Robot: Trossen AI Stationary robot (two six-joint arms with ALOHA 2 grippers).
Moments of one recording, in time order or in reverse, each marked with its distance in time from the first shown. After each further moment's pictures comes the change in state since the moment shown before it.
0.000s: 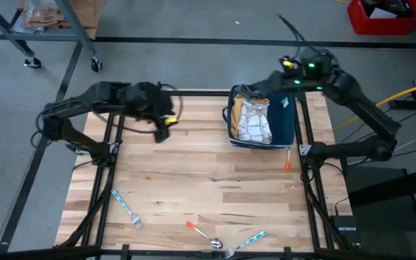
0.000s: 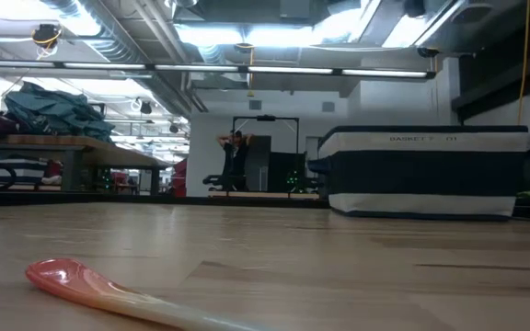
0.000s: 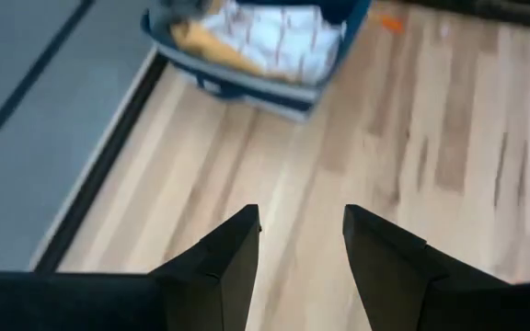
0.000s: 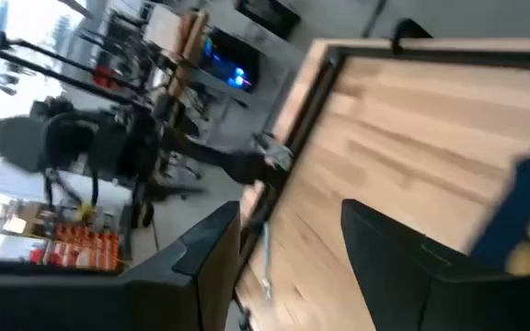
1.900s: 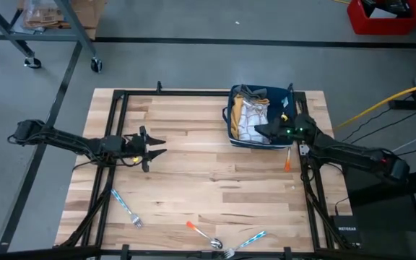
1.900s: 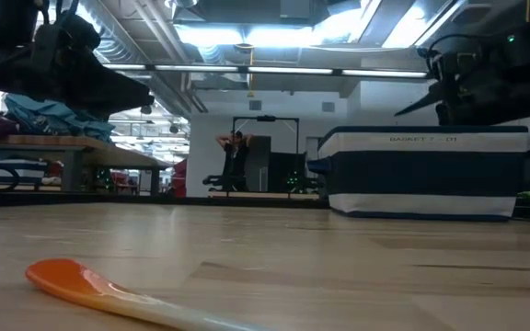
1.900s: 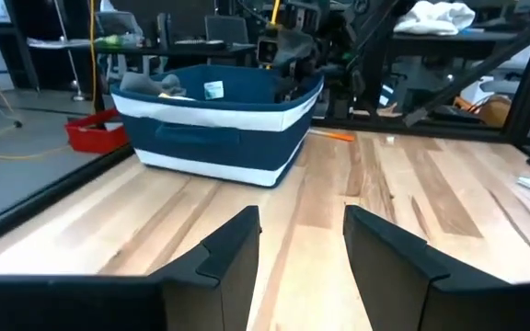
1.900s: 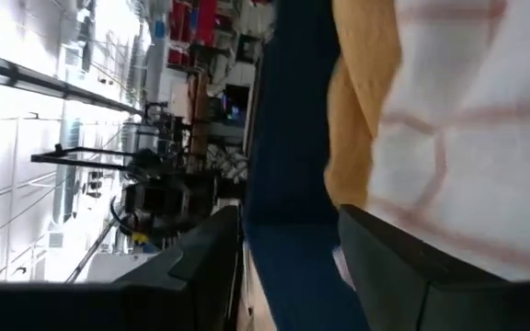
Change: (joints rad) left arm -0.194 -0.758 -1.757 1.748 -0.139 0.102; right arm 0.016 -0.481 -1.408 1.101 0.089 0.396
